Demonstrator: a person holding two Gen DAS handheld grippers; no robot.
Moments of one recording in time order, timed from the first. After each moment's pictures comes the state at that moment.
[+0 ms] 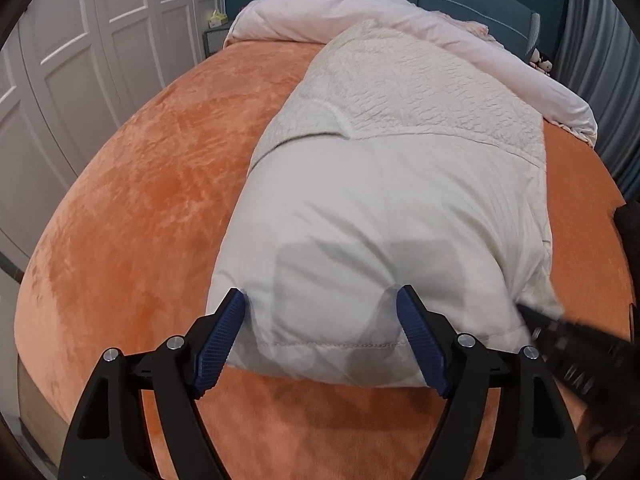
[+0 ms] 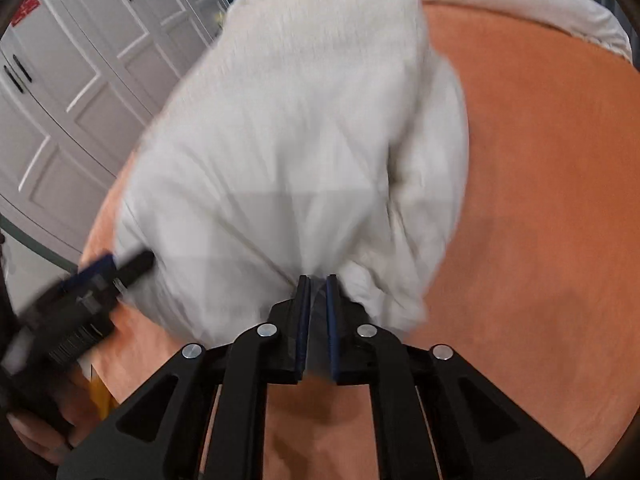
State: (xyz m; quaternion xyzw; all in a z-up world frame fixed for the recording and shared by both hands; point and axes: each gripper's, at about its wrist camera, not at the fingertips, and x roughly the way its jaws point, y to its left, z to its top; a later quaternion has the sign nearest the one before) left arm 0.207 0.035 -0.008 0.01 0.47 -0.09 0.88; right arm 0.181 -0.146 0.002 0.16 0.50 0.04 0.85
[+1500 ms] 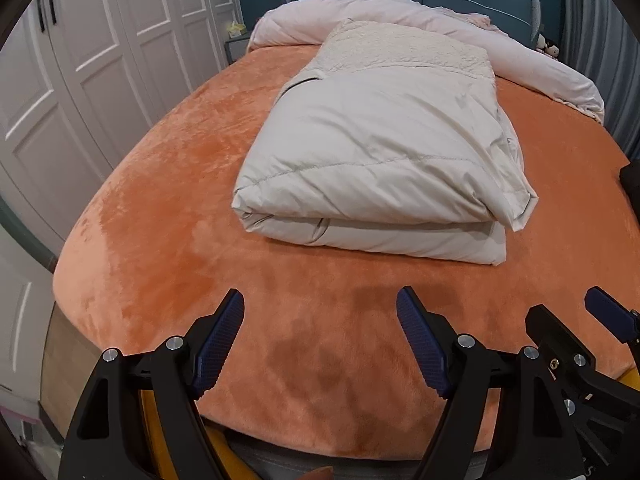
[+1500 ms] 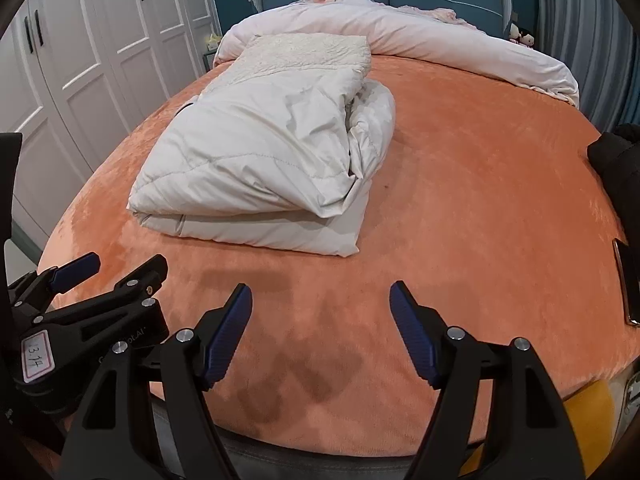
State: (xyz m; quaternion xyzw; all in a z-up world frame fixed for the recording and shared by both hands) left arm 0.088 0.020 -0.002 0.05 0.46 -0.03 0.89; right arm 0.047 -0.110 0.034 0.07 0.43 -0.05 0.90
